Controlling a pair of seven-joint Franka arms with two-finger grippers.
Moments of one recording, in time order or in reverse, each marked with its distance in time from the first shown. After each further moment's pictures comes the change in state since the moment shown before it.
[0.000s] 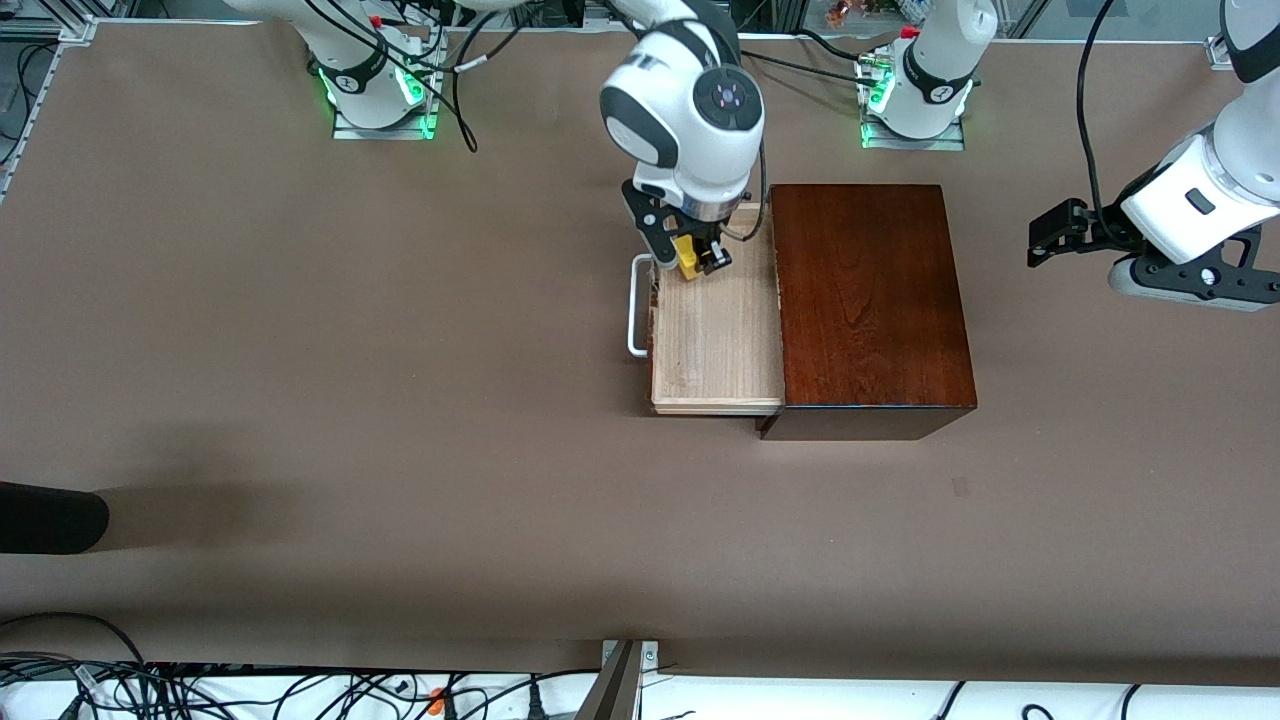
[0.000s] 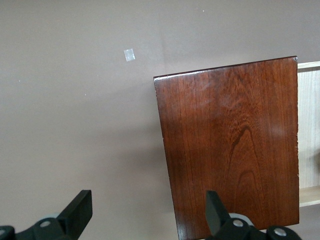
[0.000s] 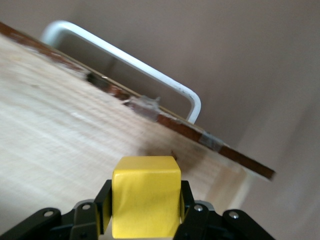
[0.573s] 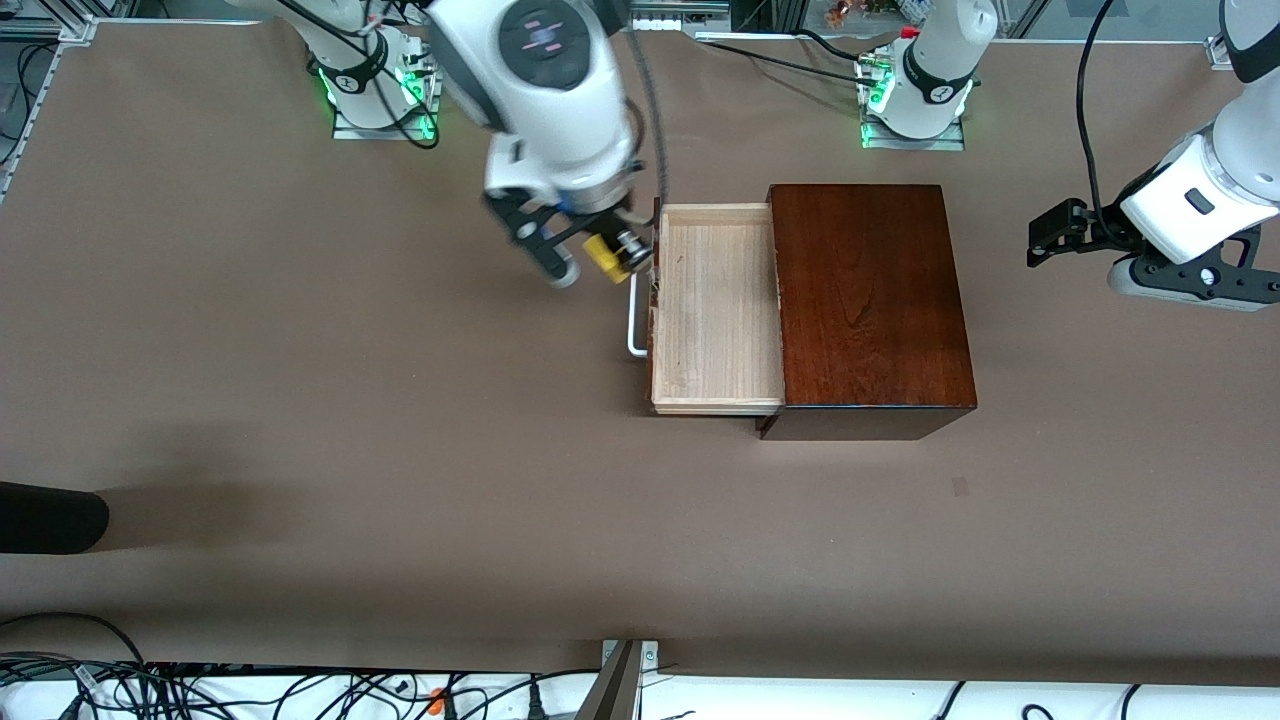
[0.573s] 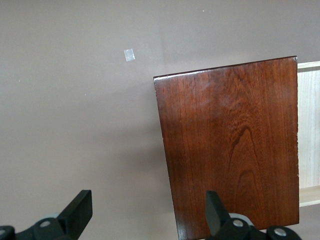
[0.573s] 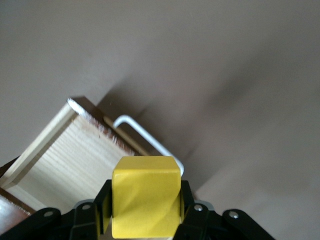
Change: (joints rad) left arm 0.001 0.000 -0.001 0.000 0.000 0.000 0.000; right arm -0.243 -0.180 -0.020 0.036 0.089 -0.205 -0.571
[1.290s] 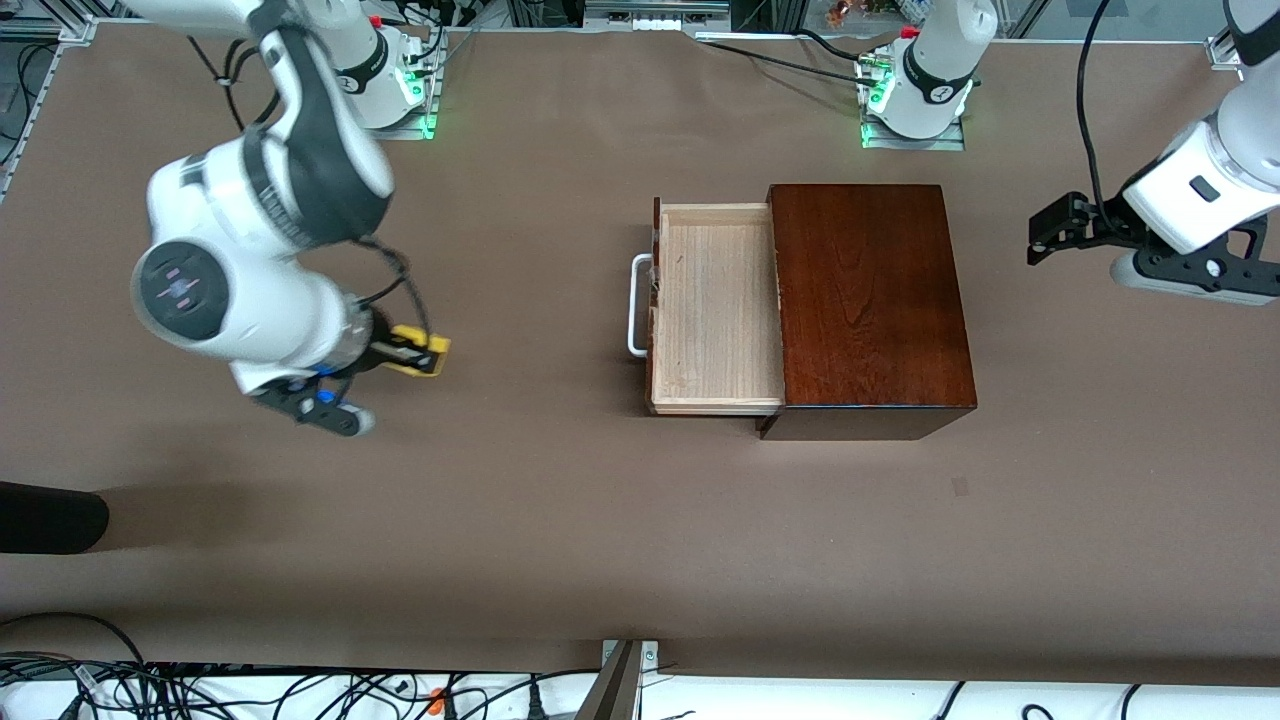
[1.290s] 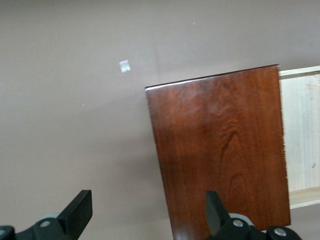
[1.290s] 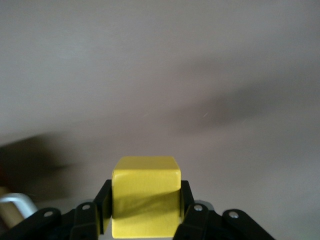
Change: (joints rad) left arm -0.012 -0.003 -0.030 0.045 0.000 0.004 -0.003; right arm -0.341 0.006 -0.112 -0.166 0.060 -0.006 -1.009
